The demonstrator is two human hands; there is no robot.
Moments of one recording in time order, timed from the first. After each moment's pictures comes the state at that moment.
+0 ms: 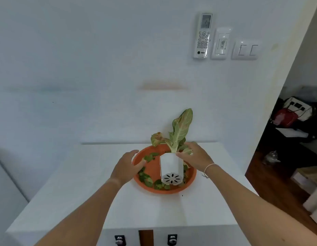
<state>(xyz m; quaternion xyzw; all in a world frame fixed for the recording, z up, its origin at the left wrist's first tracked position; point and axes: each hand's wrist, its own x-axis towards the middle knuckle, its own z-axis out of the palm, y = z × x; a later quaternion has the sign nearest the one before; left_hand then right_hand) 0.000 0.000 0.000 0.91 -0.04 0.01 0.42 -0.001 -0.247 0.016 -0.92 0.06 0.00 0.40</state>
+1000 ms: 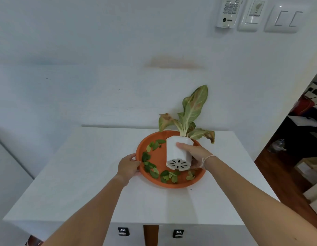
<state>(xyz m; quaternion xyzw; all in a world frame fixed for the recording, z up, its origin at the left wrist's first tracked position) 0.039 0.008 -0.063 0.73 0.18 -0.11 0.65 0.054 -0.226 -0.027 -0.70 0.23 0.19 0.65</state>
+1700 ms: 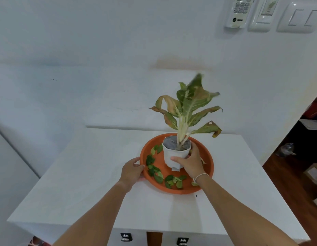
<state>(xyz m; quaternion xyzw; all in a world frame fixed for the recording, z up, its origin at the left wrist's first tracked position) 0.043 0.010 -0.073 0.75 0.18 -0.10 0.63 0.059 -0.197 -0.076 -0.77 0.08 -0.04 0.63</state>
